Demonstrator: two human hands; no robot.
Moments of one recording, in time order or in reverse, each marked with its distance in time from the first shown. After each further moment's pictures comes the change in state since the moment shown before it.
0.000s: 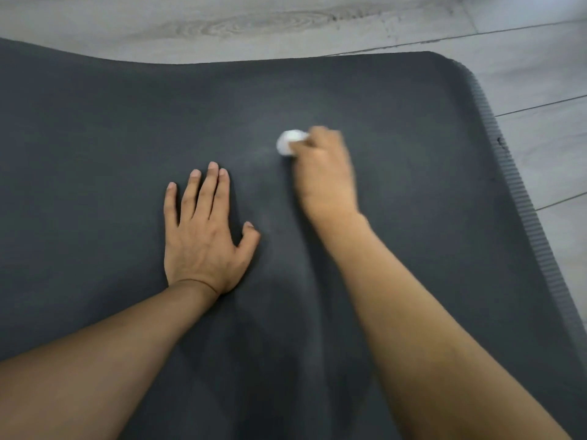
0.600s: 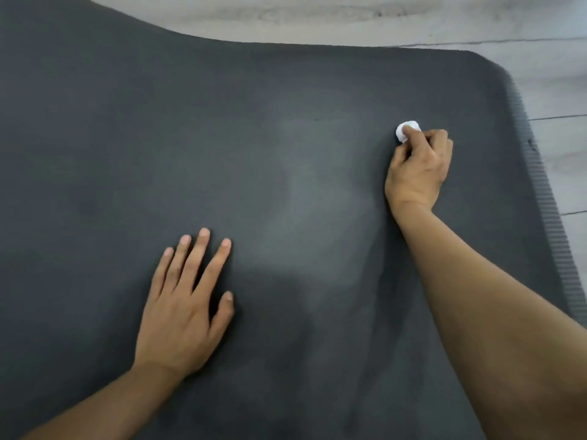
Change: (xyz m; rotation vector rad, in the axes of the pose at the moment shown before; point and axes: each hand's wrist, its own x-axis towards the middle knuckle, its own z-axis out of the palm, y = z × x) left_hand -0.173 -0.030 -0.022 -0.028 -0.099 0.019; right_hand -0.027 0.078 -0.033 -0.012 0.142 0.259
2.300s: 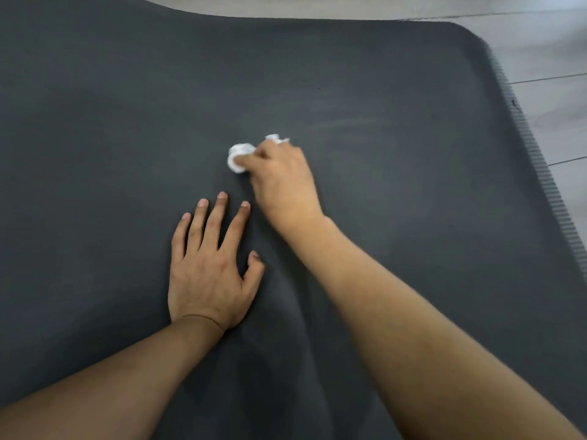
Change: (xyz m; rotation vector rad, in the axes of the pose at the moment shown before) left_hand 0.004 -0.003 0.010 -0.003 0.118 -0.033; right_hand -0.138 -0.153 0.011 -0.011 -0.317 -0.545
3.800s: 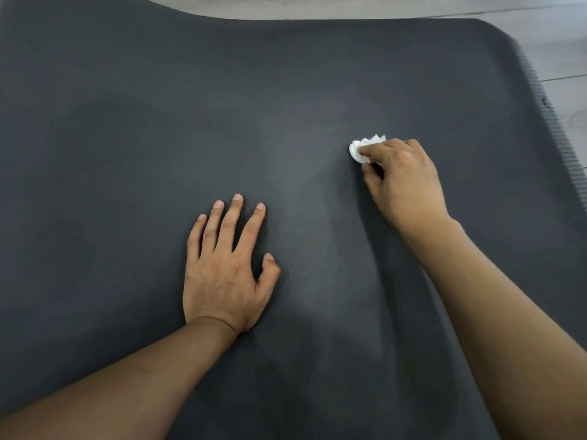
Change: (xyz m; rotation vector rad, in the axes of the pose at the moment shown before) left_hand 0.001 0.000 0.001 0.014 0.005 -0.002; right_hand -0.031 0.104 -0.064 -0.075 -0.029 0.171
